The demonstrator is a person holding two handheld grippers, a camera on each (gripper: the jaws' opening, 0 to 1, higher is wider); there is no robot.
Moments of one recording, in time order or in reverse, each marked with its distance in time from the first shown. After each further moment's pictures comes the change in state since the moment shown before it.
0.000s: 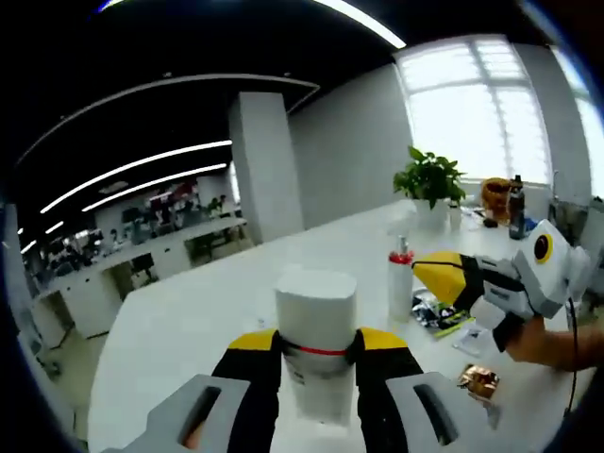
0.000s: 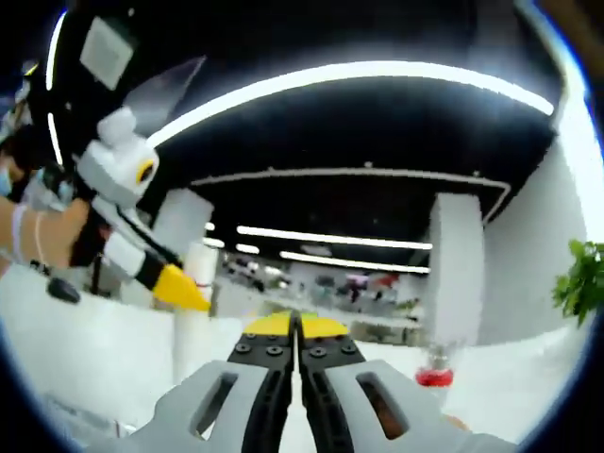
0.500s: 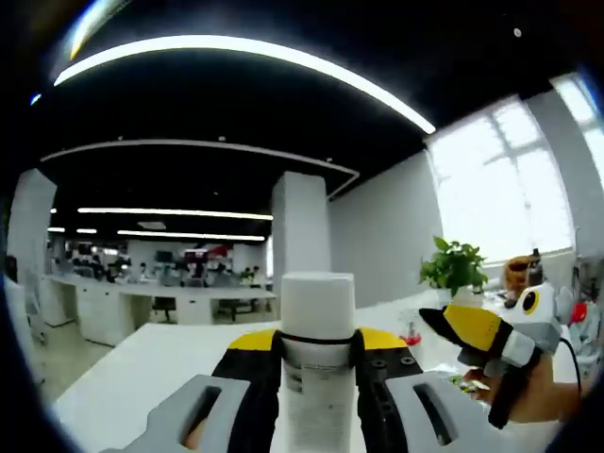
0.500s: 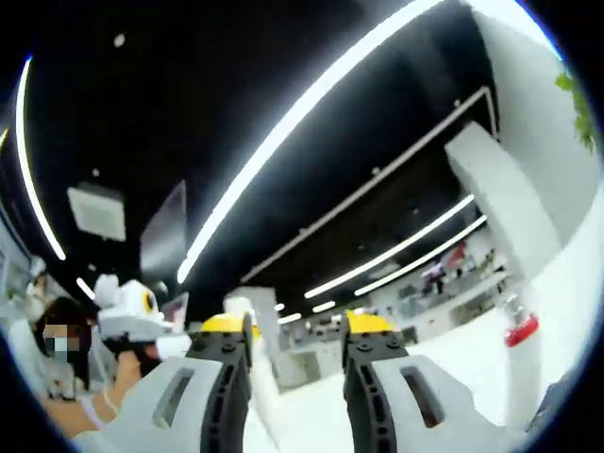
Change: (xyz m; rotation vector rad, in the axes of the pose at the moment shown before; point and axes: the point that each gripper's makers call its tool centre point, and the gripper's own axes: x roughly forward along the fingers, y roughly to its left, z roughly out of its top) left arm -0.031 0.009 0.028 -0.167 -0.345 0.105; right arm -0.001 0.028 0.024 0.338 -0.122 0.172
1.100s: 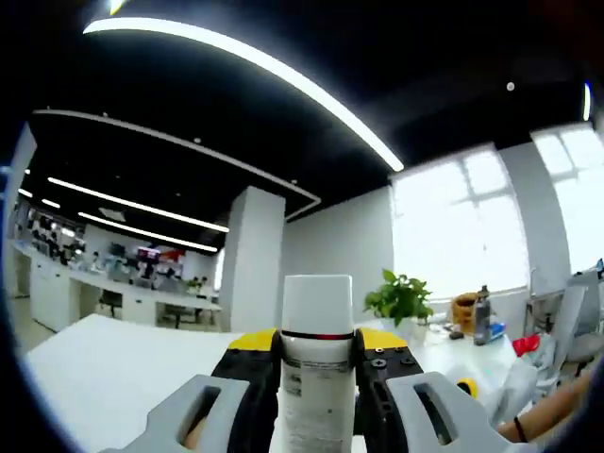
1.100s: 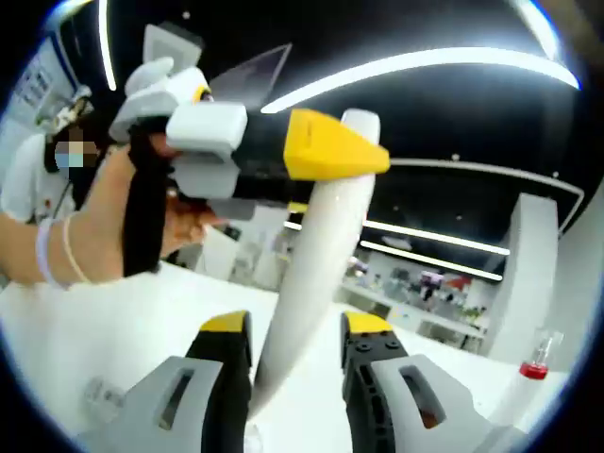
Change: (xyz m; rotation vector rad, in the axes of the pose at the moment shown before) left arm -0.021 -0.055 0.008 -0.105 -0.114 -0.277; right arm 0.002 0.054 -0.105 -0.504 0.366 0.157
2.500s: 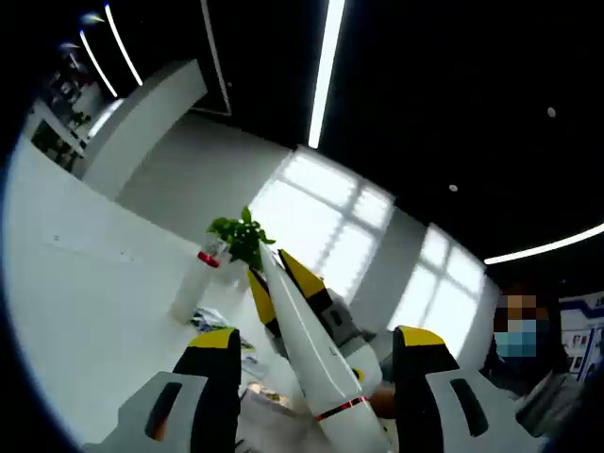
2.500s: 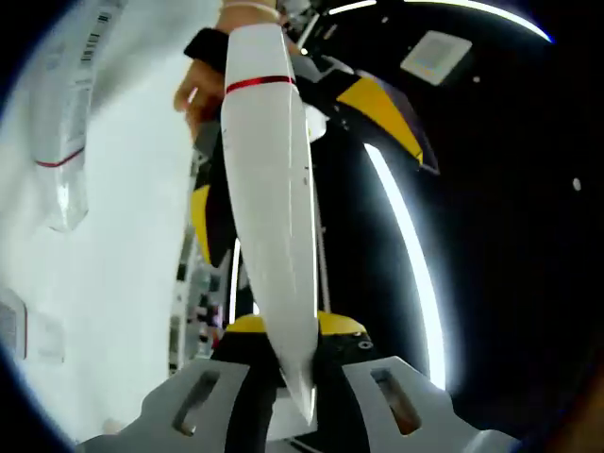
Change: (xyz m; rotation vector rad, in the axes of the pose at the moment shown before) left arm -0.052 -0.048 -0.080 -0.651 0.368 -0.768; right arm -0.036 -0.040 0.046 -1.487 0.014 -0.360
